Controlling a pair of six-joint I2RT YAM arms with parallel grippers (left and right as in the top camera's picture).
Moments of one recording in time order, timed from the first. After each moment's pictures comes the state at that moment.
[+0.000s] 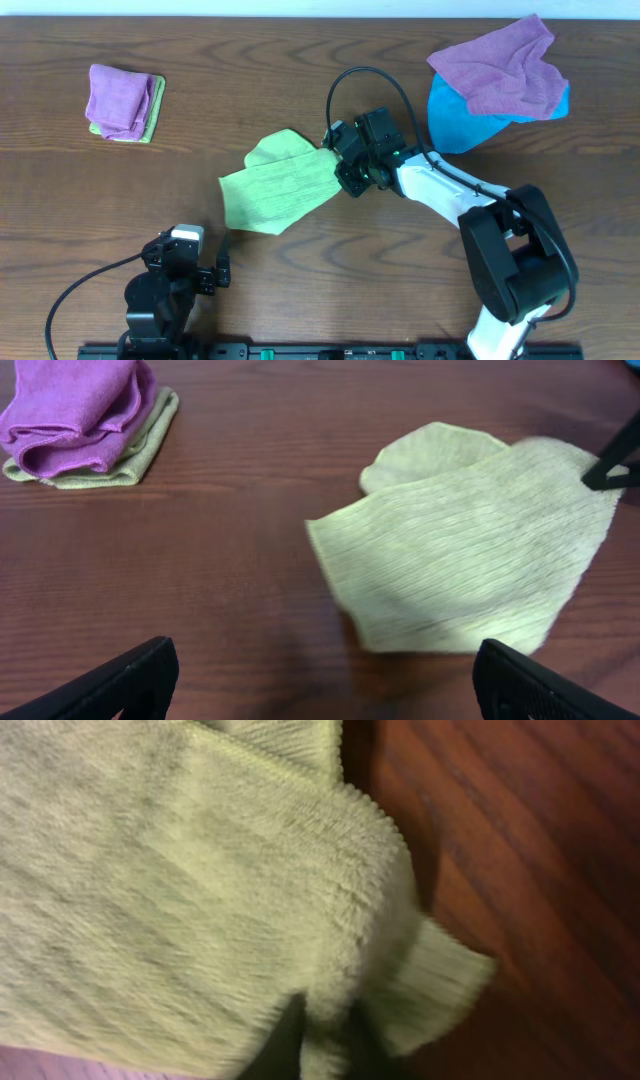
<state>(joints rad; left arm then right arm) -0.02 0.01 0.16 -0.60 0.12 0.07 0.46 1.92 1.10 -0.28 -0.28 -0.22</state>
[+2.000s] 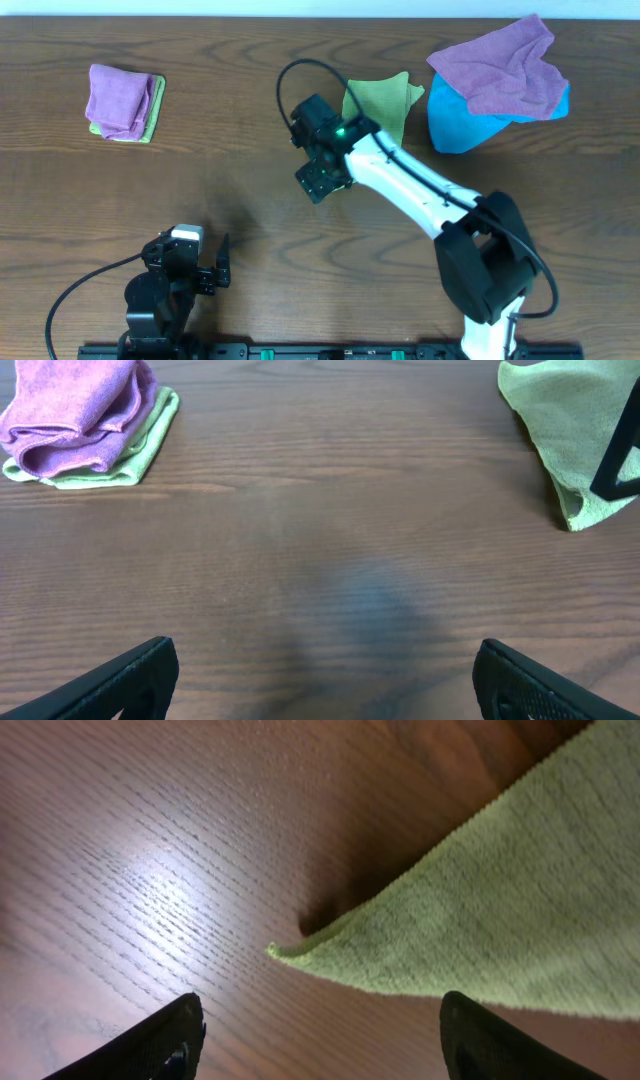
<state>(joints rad) -0.02 0.01 0.16 -0.60 0.12 0.07 0.69 2.00 1.54 -0.91 0.05 0.08</state>
